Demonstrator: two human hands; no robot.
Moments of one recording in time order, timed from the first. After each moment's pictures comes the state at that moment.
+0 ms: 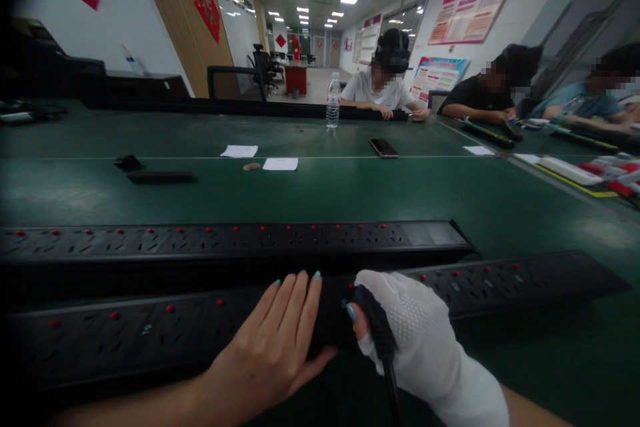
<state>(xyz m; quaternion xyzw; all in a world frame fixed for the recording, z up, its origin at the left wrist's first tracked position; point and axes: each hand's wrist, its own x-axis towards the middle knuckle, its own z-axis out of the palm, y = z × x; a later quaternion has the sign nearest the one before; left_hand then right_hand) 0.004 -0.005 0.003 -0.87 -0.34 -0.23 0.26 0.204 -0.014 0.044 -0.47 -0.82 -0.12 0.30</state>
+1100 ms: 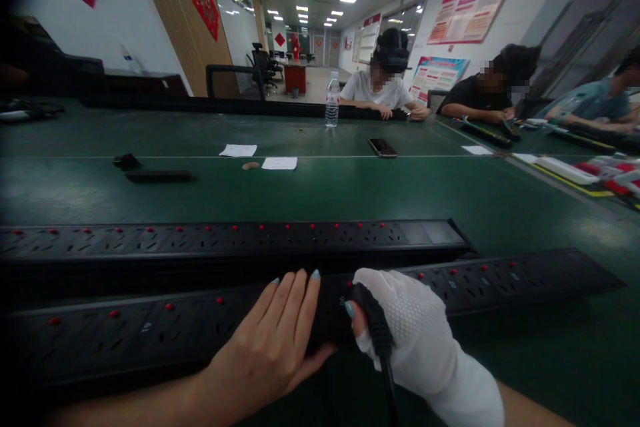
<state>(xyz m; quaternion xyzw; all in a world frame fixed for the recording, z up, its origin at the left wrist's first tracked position) 0.004 -0.004 0.004 -0.88 -0.34 -0.22 0.25 0.207 -0.015 0.042 -0.47 -0.82 -0.12 0.29</state>
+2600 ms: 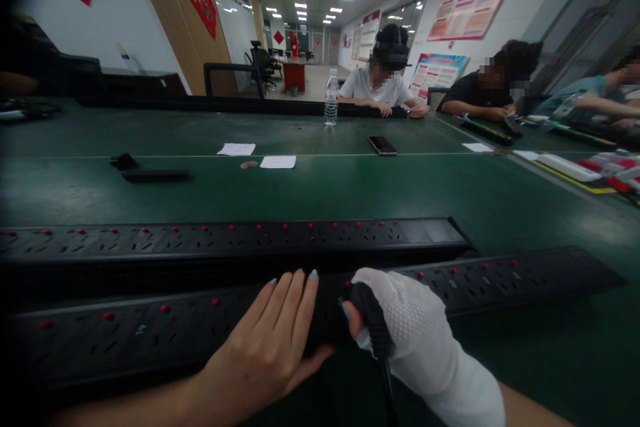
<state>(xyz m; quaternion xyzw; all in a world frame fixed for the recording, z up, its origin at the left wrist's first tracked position) 0.005 -0.004 0.003 -0.87 -0.34 -0.23 0.27 0.212 -0.011 0.031 -0.46 -0.82 -0.17 0.29</state>
